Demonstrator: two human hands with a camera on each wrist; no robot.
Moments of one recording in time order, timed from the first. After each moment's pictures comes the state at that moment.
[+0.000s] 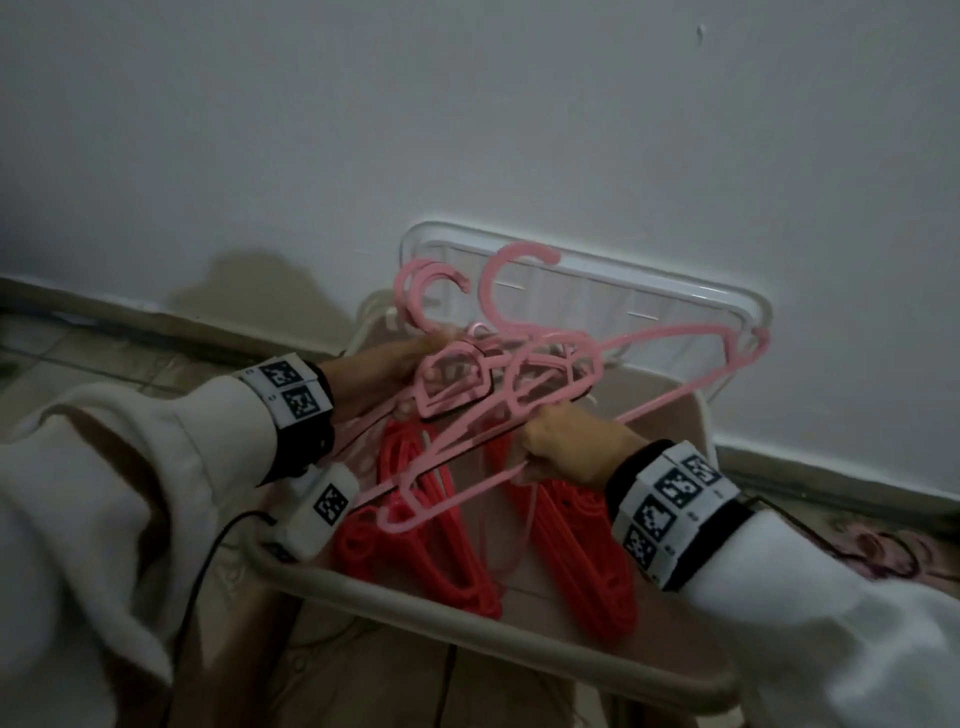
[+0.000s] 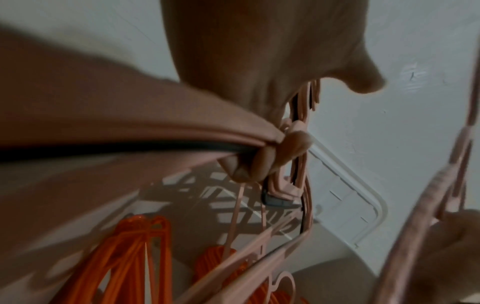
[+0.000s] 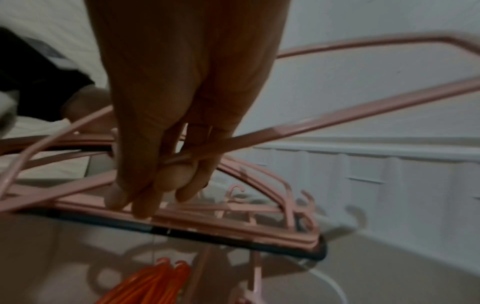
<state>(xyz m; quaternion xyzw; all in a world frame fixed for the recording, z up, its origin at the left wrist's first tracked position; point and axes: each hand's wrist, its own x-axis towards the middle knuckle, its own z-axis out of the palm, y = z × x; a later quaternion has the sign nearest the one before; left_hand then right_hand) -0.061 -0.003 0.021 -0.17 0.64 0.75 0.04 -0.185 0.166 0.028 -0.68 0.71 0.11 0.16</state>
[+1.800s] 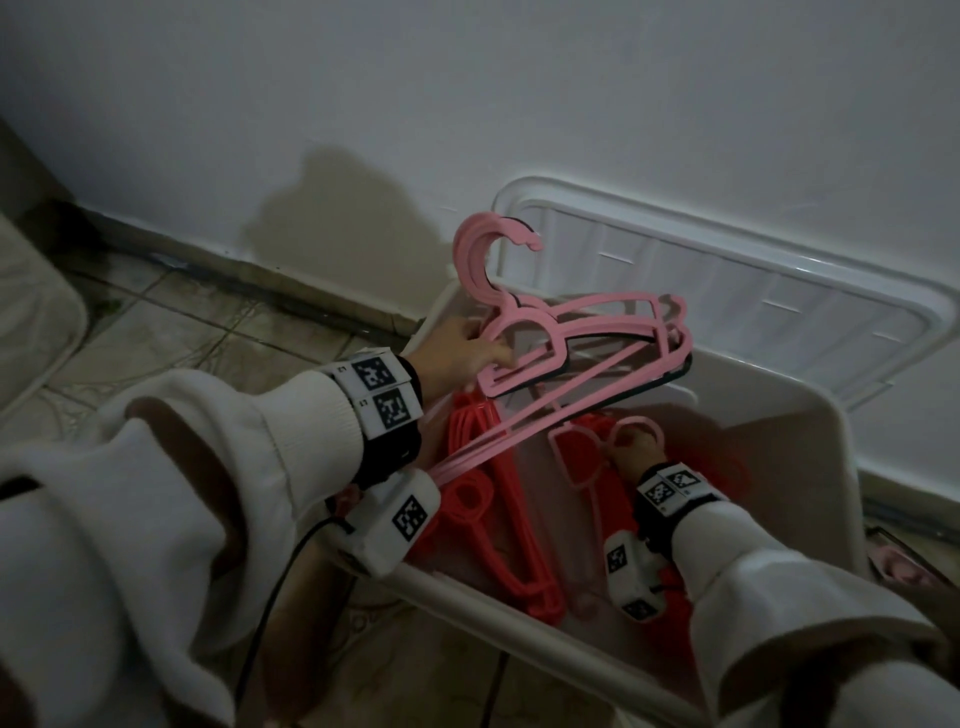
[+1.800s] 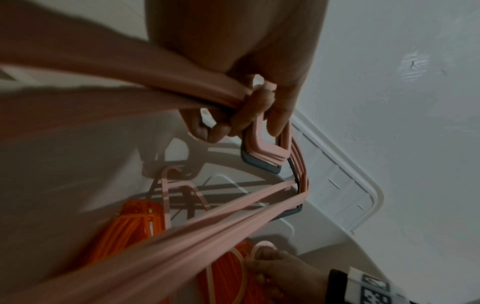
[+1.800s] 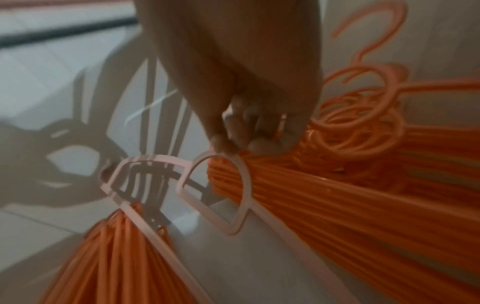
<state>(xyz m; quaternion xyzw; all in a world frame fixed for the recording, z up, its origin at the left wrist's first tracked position) -0.064 -0.013 0.006 -0.39 0.72 0.57 -0.07 -0.235 0.131 -0.139 -0.19 0.89 -0.24 0.35</state>
